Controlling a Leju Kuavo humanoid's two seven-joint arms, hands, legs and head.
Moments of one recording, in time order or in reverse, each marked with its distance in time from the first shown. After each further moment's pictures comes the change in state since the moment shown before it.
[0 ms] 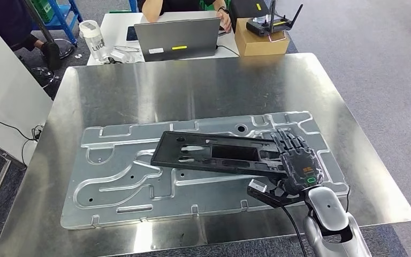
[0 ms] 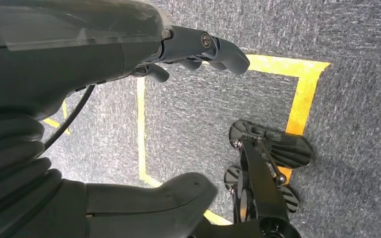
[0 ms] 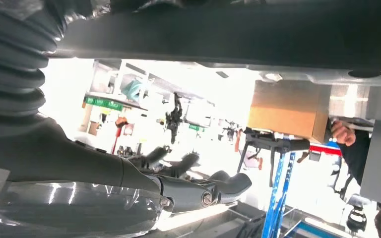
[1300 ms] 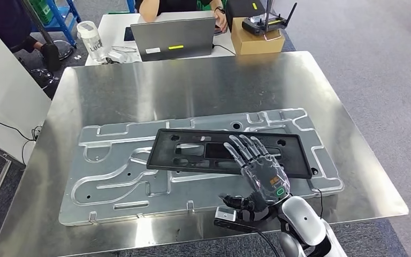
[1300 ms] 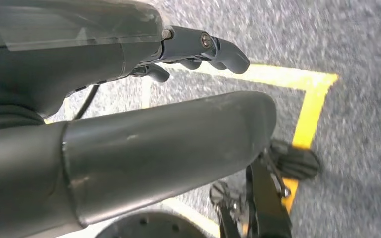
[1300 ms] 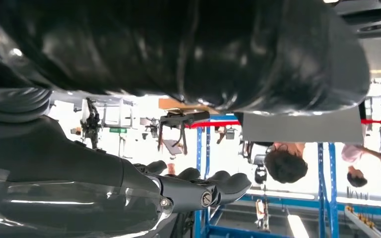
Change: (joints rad) left arm -0.001 -0.003 0.000 0.000 -0.003 0.017 0.009; right arm 0.035 0.010 0.268 -0.181 -0.140 0.012 -0.068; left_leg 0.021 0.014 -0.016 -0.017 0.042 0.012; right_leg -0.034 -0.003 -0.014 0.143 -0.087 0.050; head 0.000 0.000
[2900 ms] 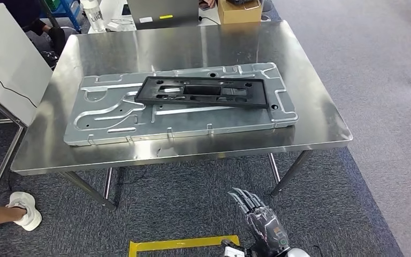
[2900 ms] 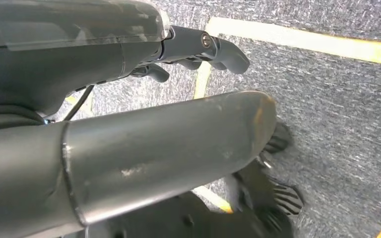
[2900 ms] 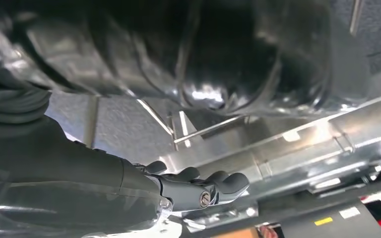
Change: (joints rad) left arm 0.002 -0.052 0.041 -0.079 0.069 -0.012 0.046; right arm 0.357 0.093 -0.028 -0.046 -0.331 0.085 0.016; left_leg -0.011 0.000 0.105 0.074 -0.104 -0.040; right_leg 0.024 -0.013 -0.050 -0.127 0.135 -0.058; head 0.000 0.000
